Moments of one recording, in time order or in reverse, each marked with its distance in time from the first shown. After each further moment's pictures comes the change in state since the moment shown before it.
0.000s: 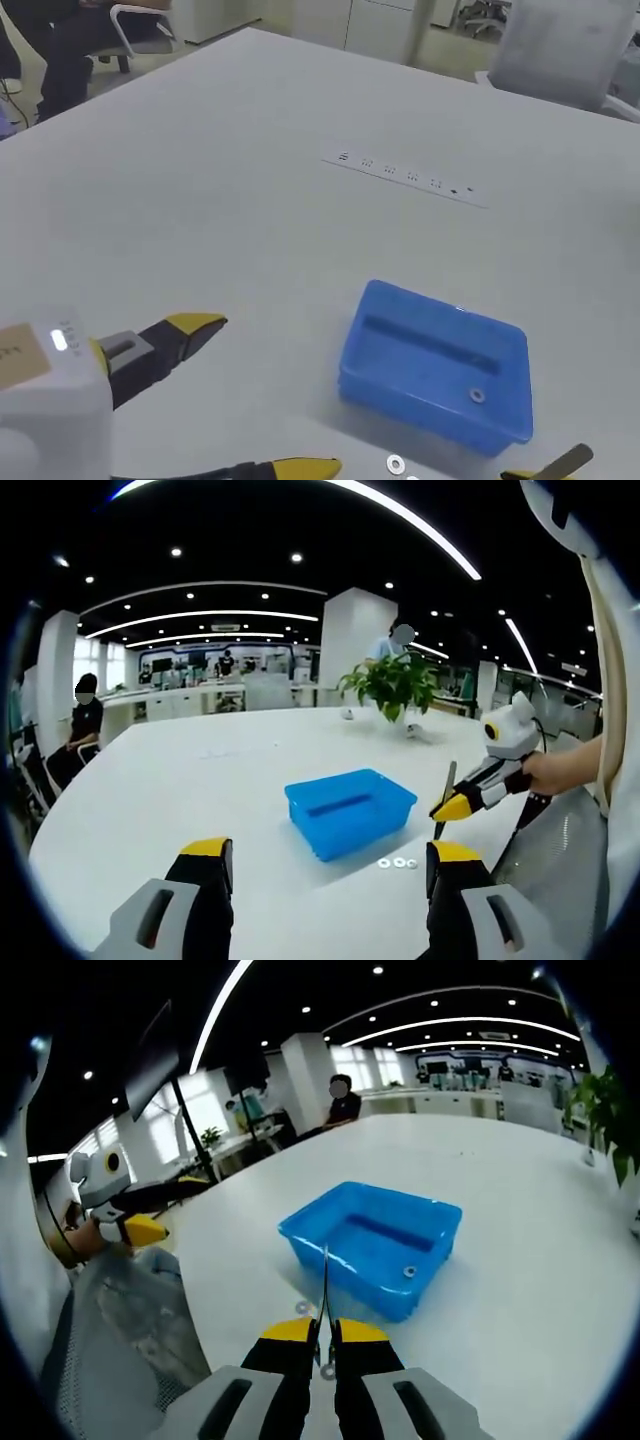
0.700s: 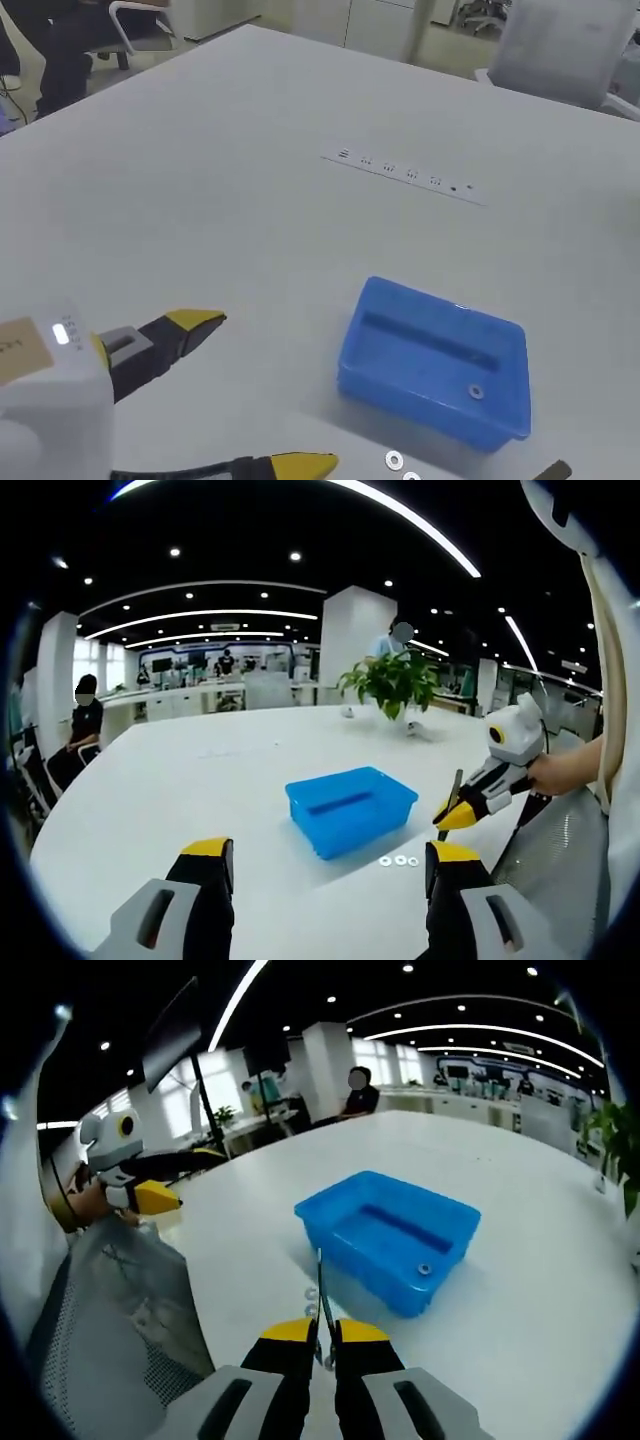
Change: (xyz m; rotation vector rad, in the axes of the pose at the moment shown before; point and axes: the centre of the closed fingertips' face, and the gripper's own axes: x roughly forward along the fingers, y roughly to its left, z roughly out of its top) left arm -0.001 0.002 -0.002 0.008 0.008 0.003; right arm 0.003 0.016 -0.011 -0.155 0.064 0.016
